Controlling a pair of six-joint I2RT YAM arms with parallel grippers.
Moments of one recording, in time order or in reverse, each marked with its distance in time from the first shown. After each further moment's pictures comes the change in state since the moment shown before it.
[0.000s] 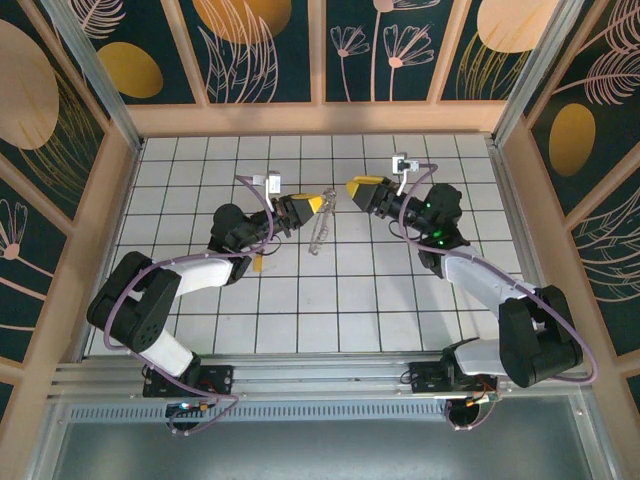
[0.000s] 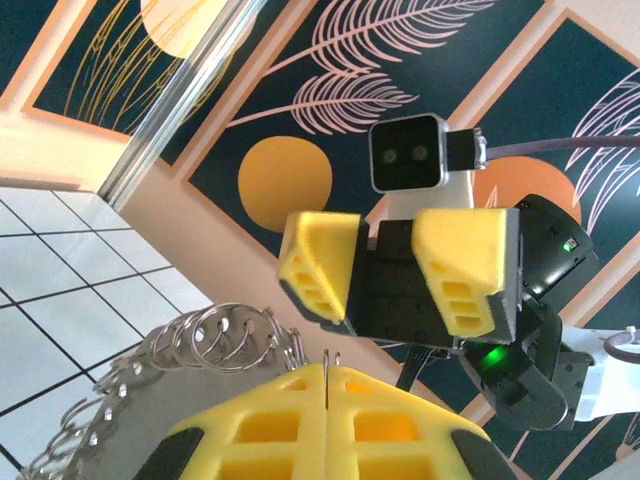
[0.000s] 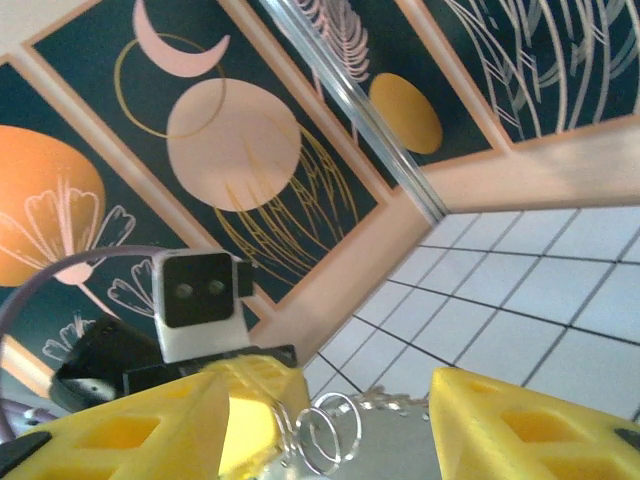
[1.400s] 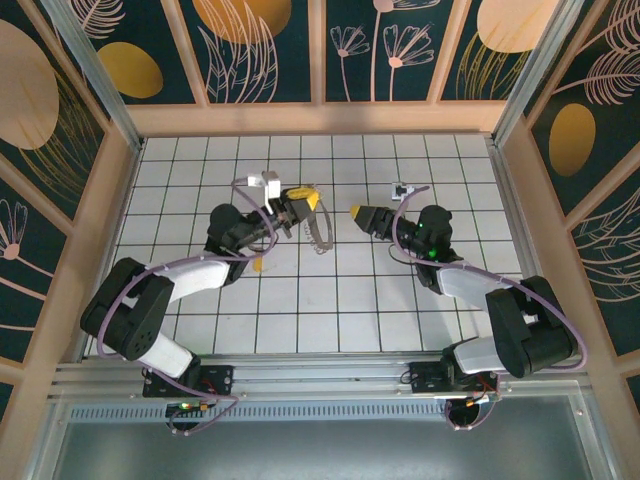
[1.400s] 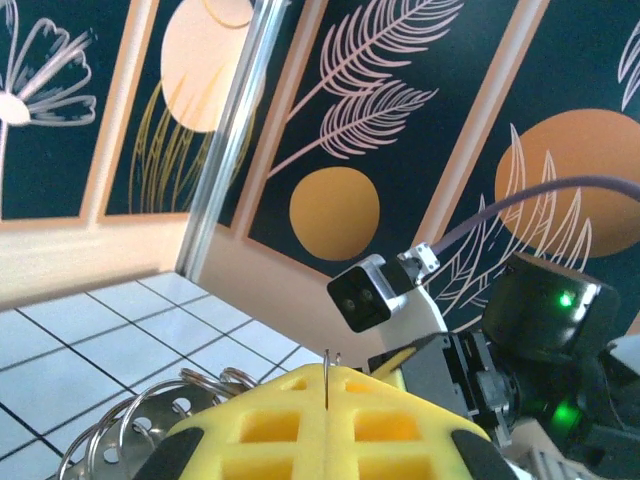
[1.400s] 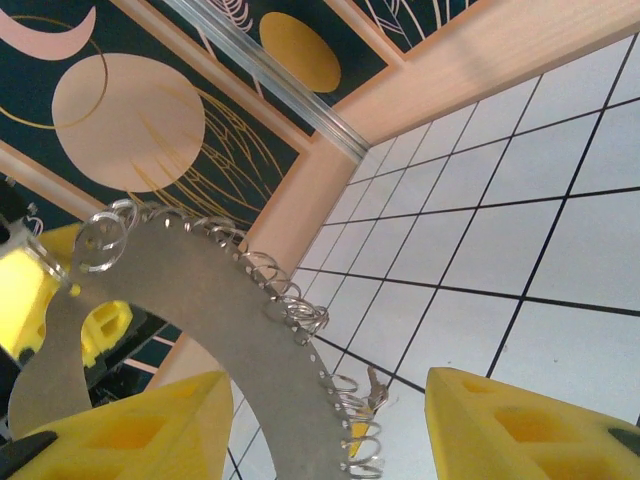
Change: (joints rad) left arm 0.000 -0.036 0.027 -0.055 -0.063 0.294; right arm 0.001 0.052 -0.183 0.058 0.081 0.055
